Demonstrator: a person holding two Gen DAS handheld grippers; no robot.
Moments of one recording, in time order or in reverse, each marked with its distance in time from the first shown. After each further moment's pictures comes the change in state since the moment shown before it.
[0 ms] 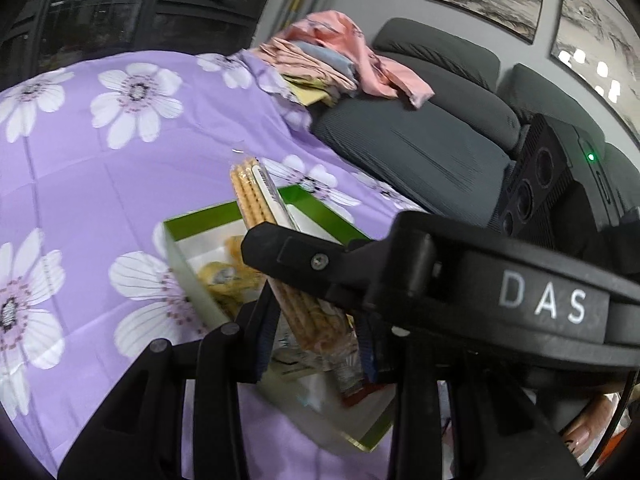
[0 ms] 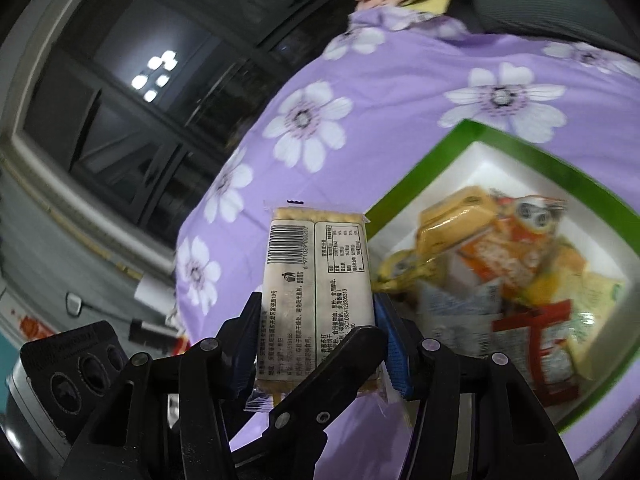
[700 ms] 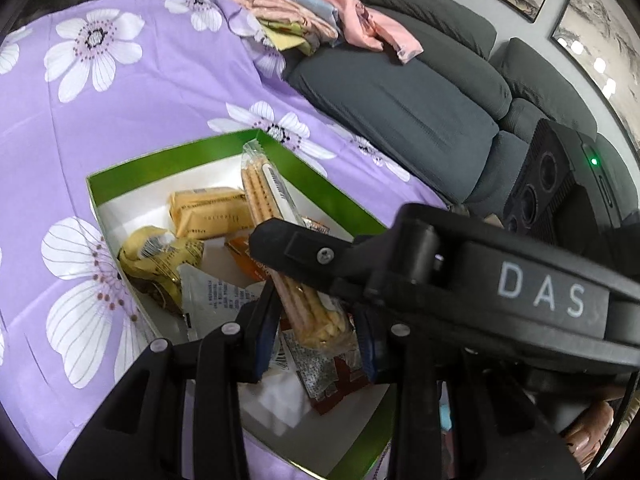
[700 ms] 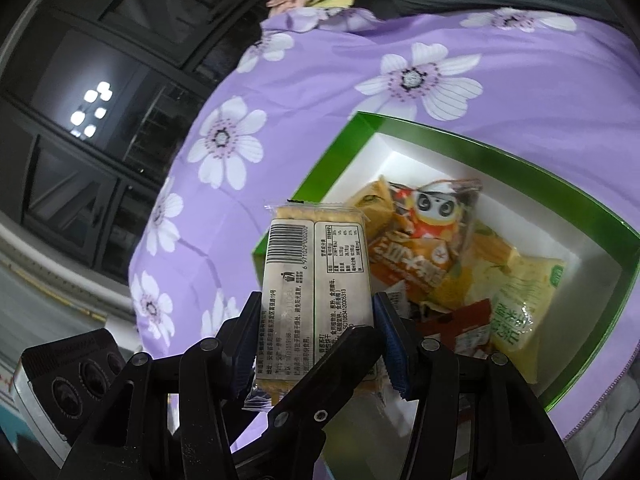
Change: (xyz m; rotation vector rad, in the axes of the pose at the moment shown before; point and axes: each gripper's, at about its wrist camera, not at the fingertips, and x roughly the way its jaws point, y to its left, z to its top) left arm 0.064 -0.004 -0.004 -0.040 0.172 -0.106; right arm 0.001 -0.056 0.011 0.174 -0.003 -0.165
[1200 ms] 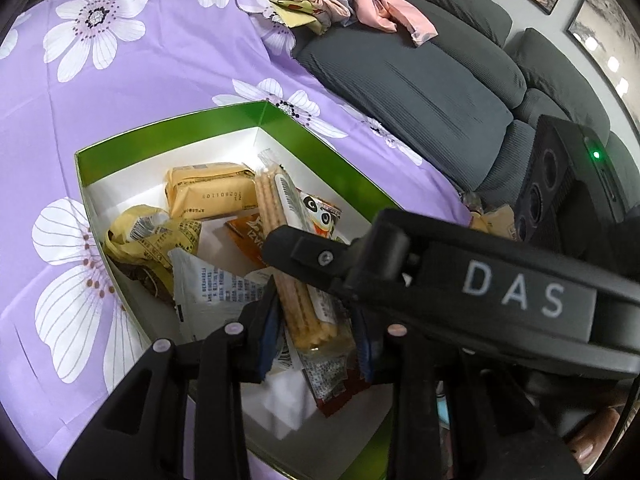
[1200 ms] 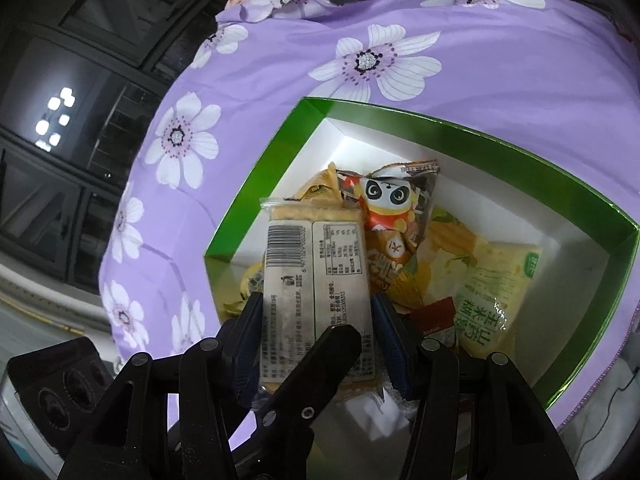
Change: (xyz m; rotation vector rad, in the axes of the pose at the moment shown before) left arm 0.020 0.003 -0.002 -0.027 0.060 0.021; right arm 0.012 -0.019 0.003 0.062 0.035 -0.115
